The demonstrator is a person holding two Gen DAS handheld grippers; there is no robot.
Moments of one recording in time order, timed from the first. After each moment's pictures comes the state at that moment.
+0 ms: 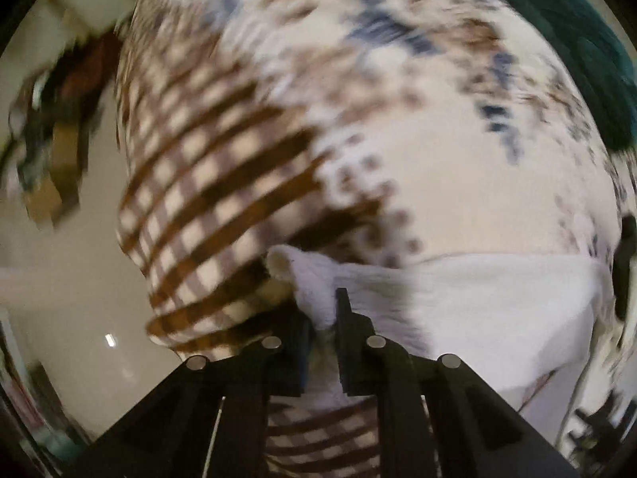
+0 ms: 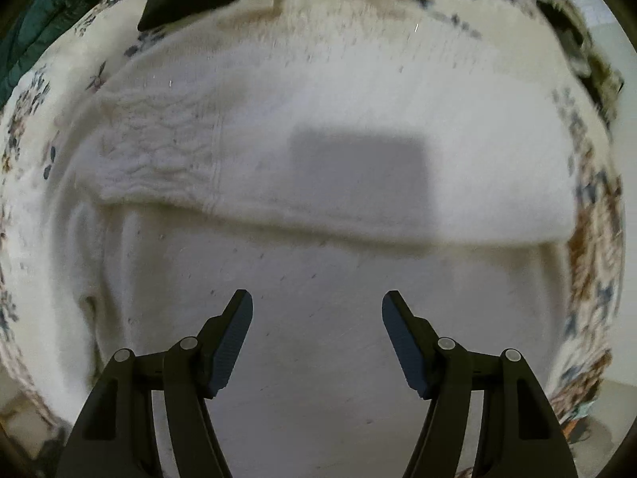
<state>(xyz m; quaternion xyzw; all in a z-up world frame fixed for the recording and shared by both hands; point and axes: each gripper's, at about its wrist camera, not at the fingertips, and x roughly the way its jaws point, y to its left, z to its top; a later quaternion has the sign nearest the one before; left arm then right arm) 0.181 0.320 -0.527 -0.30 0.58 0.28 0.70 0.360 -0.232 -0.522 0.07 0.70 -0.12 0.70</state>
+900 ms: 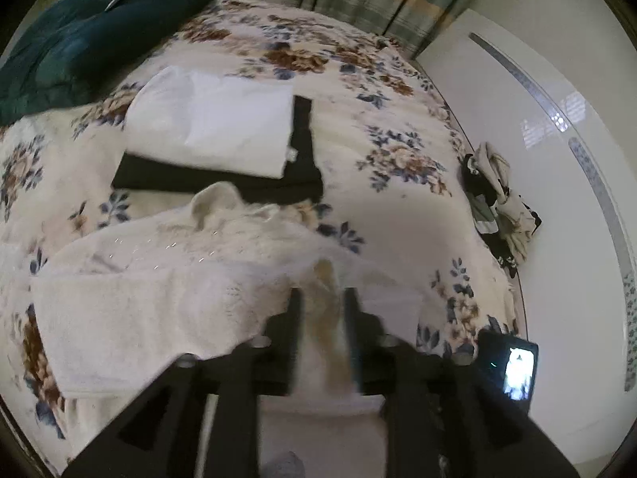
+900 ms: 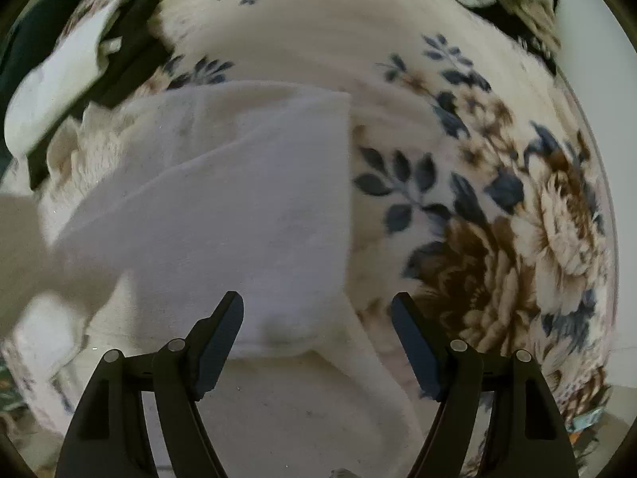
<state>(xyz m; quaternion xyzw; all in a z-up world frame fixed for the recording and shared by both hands) 0.413 -0.253 -0.391 -0.07 0.53 -0.20 0.82 0.358 -0.480 -0.523 0.19 0.66 -0.17 0.70</state>
